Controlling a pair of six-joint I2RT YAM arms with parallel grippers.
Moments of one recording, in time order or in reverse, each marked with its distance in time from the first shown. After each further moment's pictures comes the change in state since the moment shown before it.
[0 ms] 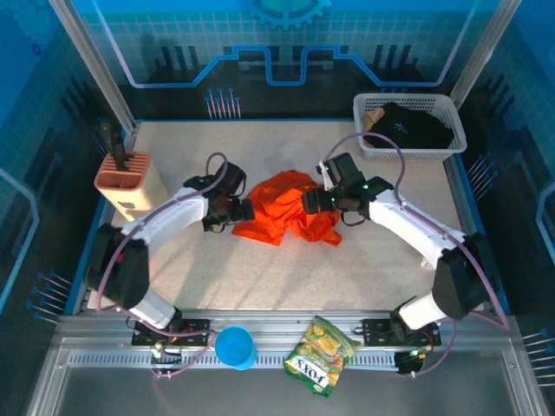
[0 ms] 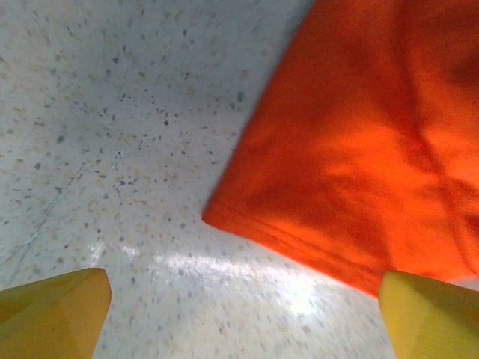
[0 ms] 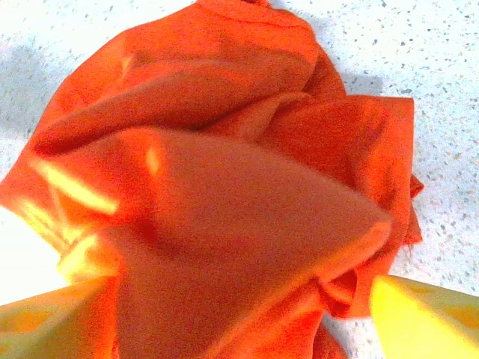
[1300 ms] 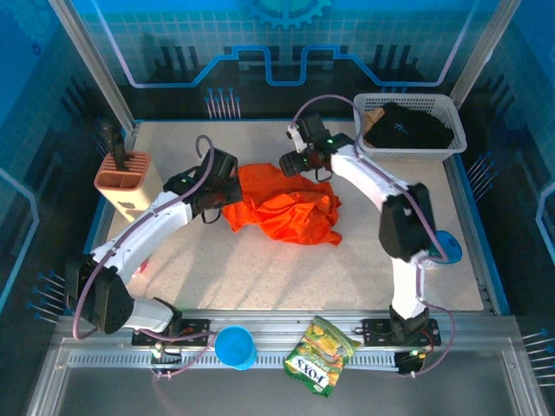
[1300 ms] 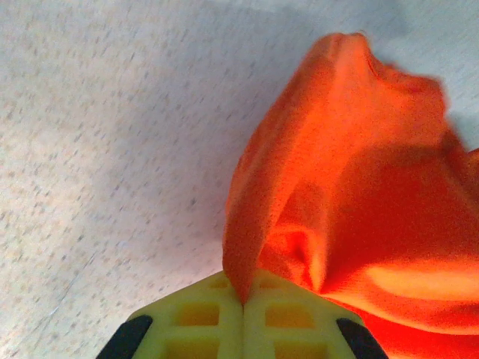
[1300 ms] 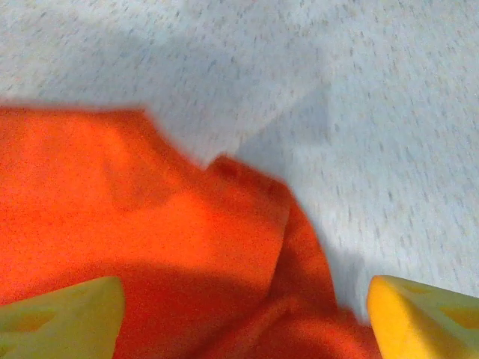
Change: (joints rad) left arm -0.020 -0.231 0.045 0.036 -0.093 0.101; right arm -0.045 0.698 0.745 -0.049 0.031 -0.220
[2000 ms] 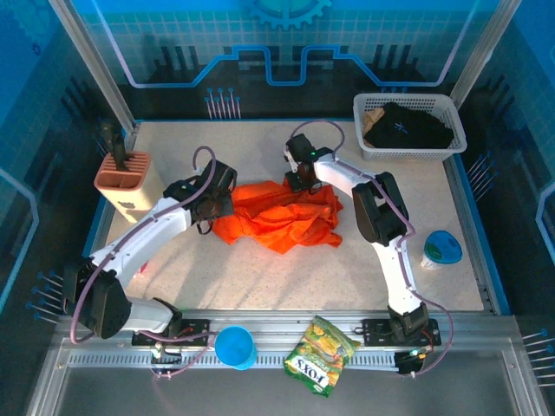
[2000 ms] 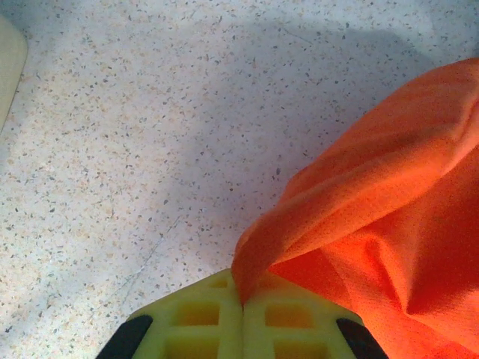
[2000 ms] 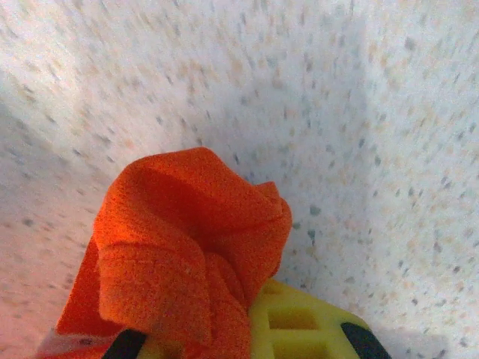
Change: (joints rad) left arm -0.005 -0.042 -0.011 -0.118 -0.121 0.006; right arm -0.001 0.166 0.021 -0.019 0.001 0.056
